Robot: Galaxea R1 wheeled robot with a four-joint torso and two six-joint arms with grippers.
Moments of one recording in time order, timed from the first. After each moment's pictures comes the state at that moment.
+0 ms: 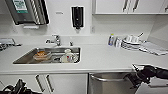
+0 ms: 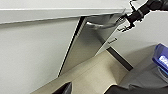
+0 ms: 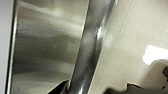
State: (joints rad) left arm 0.31 1.47 -0.62 -0.06 0.48 -0.10; right arm -0.29 2.17 -1.42 -0.26 -0.91 1.94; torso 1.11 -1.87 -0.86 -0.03
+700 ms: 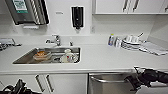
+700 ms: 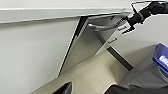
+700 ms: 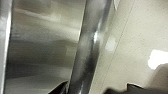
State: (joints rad) left arm 0.31 1.47 -0.62 -0.06 0.48 -0.10; right arm -0.36 2.15 -1.35 -0.41 -0.88 2.08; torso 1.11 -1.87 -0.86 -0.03
